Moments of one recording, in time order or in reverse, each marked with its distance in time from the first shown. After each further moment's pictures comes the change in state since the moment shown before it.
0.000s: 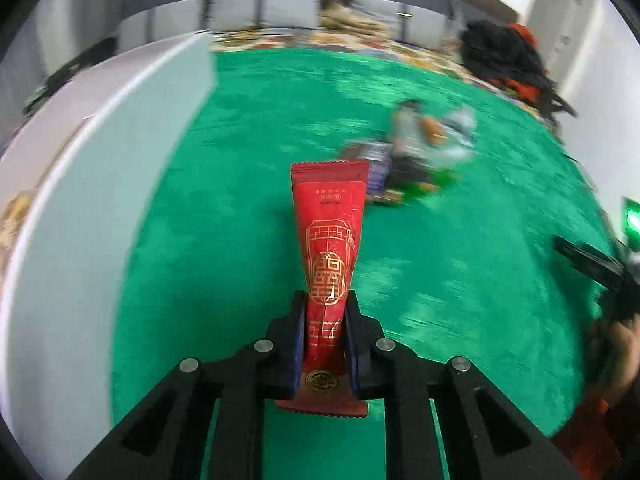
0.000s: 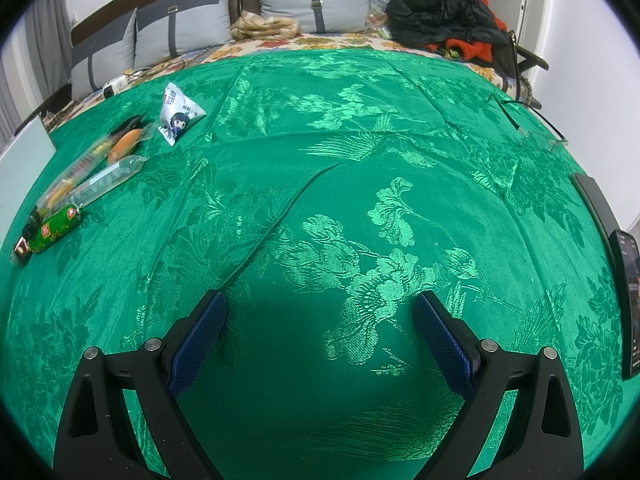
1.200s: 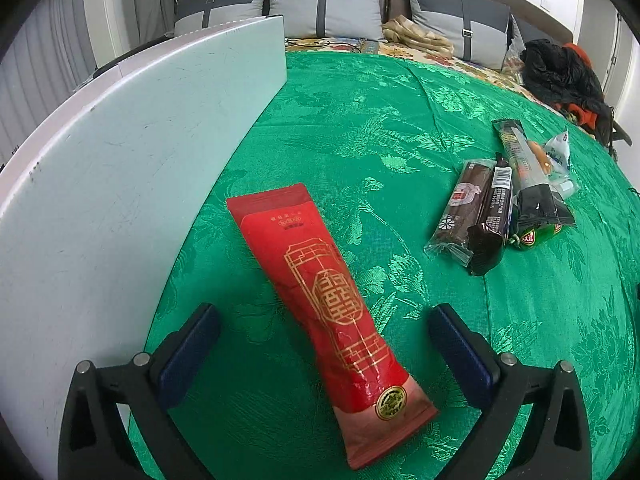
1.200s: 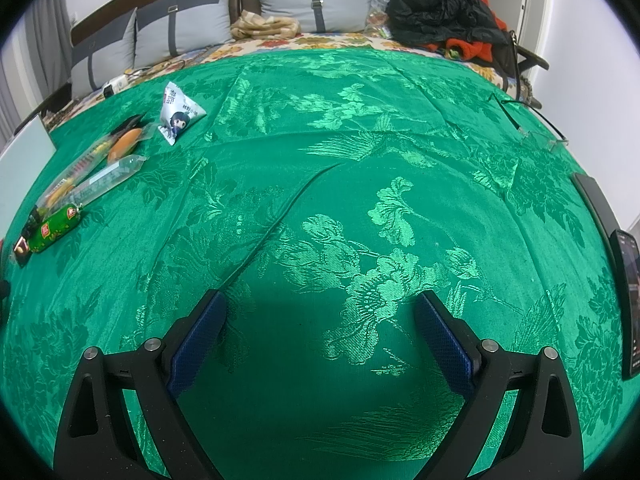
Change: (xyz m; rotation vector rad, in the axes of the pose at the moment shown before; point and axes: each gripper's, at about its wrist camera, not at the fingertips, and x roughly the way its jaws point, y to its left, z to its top) left arm 0.055 0.040 0.007 -0.071 -0.072 0.160; right arm 0.001 0.000 0.000 0.005 0.000 -0.004
